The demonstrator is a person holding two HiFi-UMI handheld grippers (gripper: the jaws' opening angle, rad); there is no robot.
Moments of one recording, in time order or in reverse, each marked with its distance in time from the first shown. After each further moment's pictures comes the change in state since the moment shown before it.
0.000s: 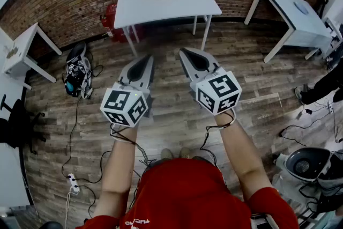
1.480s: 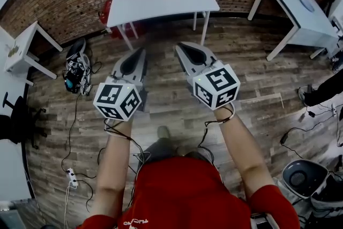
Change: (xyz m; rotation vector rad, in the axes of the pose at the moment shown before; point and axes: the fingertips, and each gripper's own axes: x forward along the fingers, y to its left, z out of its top) left arm 0.073 -0.012 -0.010 0.014 0.016 0.062; right arm -0.002 -0.078 -0.014 0.026 0.004 0.055
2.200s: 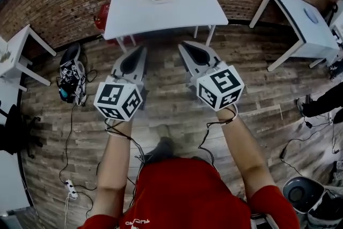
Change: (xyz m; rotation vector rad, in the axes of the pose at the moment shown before) left arm 0.108 0.117 0.005 0.005 -0.032 -0.005; right arm 0.135 -0.076 0.000 -0.028 0.001 -0.007
